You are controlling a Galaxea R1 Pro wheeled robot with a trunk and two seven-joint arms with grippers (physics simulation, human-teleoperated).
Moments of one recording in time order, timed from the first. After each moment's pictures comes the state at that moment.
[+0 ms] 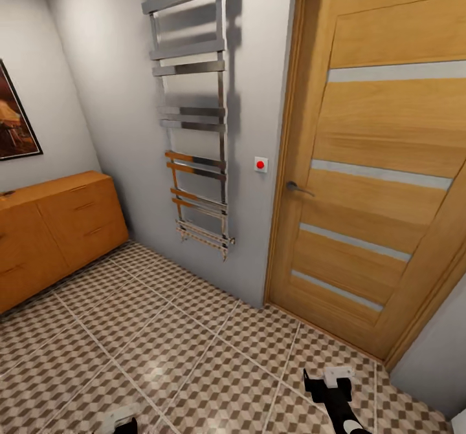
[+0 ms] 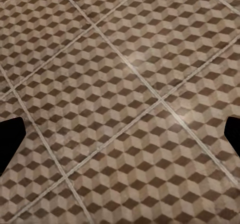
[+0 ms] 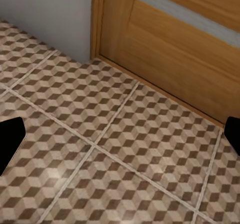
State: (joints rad) left arm -0.49 0.03 -0.14 0.08 0.33 -0.40 0.26; right arm -0.54 -0.03 0.22 -0.02 -0.11 -0.54 -0.14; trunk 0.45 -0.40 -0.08
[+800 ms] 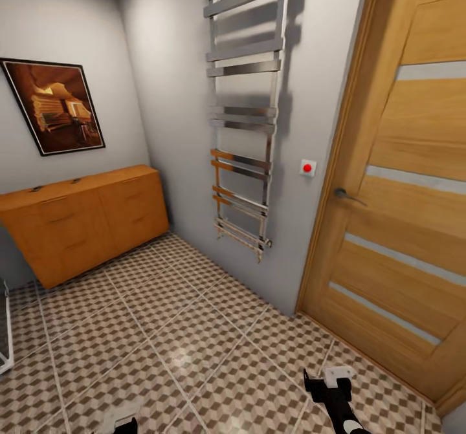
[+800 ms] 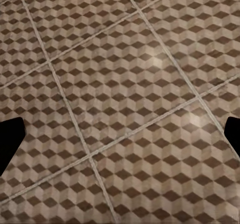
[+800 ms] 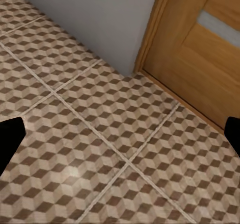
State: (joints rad) left arm -0.49 0.03 -0.14 0.08 0.33 -0.40 0.26; right arm -0.54 -0.03 0.22 -0.02 -0.11 -0.54 -0.14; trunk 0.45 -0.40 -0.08
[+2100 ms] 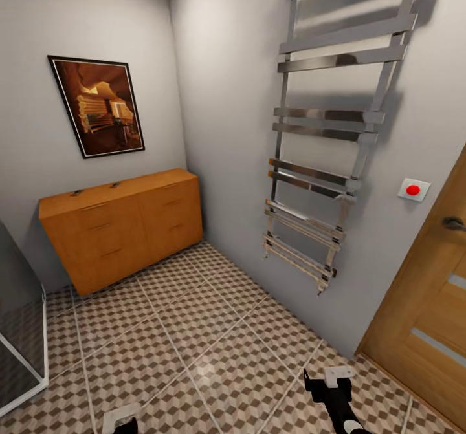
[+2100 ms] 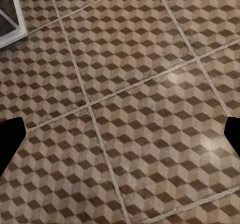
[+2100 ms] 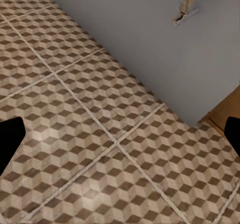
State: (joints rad) left arm -0.49 0.03 -0.14 0.08 0.33 -0.40 0.26; right arm -0.54 -0.03 0.22 -0.02 -0.11 -0.55 -0.14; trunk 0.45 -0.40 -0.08
